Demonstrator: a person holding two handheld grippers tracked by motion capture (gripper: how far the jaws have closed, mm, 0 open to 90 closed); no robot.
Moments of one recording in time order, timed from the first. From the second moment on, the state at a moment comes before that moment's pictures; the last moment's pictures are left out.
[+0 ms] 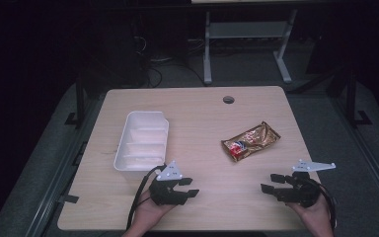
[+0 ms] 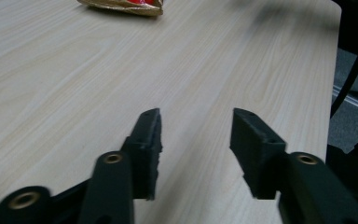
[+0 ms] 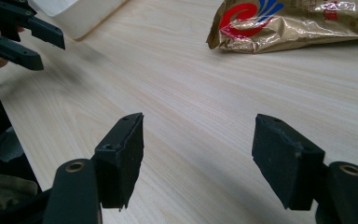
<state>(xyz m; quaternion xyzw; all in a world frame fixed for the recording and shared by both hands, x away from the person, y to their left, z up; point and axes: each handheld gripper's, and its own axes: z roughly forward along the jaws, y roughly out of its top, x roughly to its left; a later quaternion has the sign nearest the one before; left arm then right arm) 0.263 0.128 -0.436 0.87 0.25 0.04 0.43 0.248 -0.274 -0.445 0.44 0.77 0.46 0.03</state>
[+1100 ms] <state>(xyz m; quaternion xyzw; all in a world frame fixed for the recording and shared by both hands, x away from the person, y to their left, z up) 0.378 -0.005 -0.424 0.89 0.24 0.04 0.38 0.293 -0.299 -0.445 0.49 0.75 0.44 0.06</state>
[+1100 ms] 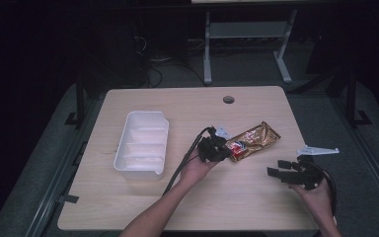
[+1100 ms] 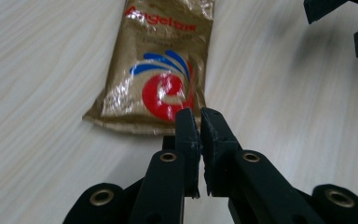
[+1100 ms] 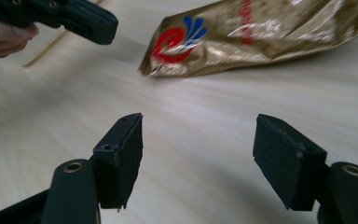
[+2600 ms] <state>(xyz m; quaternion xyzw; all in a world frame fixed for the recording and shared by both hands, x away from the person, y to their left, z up) 0.420 -0.043 -0.441 0.91 0.27 0.03 0.31 0.404 -0.323 -0.463 0.62 0.67 0.42 0.02</state>
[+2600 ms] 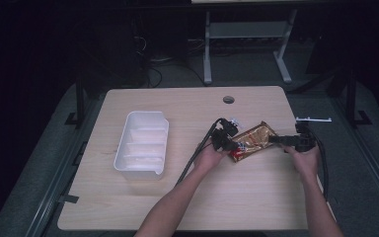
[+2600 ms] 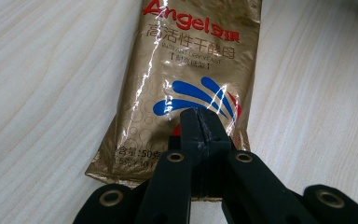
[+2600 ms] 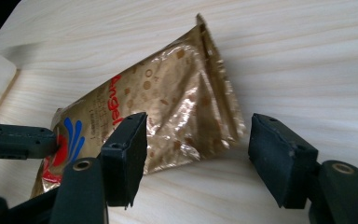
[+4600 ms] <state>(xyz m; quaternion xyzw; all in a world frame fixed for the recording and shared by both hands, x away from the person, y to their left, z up) 0.395 0.037 -0.425 0.85 0.24 0.02 0.46 0.340 -0.237 -0.345 0.35 0.79 0.46 0.18</state>
